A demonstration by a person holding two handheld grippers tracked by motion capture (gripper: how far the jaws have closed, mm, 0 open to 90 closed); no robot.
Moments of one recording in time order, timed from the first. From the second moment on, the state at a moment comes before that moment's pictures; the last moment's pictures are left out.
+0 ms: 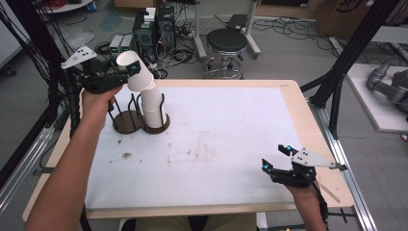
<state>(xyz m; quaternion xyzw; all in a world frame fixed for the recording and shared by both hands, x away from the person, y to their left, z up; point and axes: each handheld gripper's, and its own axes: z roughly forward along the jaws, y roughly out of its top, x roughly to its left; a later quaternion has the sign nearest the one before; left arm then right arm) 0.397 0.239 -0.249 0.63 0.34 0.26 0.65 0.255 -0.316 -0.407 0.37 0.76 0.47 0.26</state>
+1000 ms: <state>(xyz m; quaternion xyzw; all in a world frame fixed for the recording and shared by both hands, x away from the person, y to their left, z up) 0.321 0.224 -0.311 0.68 0.25 0.19 0.66 0.263 -0.294 -0.408 0.35 0.77 0.47 0.23</state>
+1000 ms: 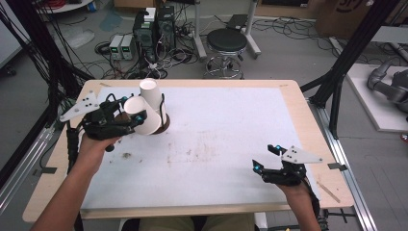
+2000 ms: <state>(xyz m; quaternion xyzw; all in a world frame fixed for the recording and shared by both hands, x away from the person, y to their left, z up) 0.317 0.161 -0.354 0.71 0.21 0.12 0.66 0.271 -0.248 -0.400 0.25 0.81 0.50 0.16</state>
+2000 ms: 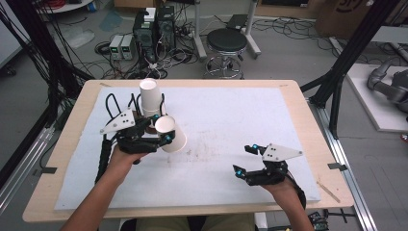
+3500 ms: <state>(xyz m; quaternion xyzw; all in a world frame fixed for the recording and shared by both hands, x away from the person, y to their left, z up) 0.299 0.079 -0.374 0.73 0.14 0.05 0.67 0.290 -0.175 -0.400 0.15 0.82 0.55 0.08</state>
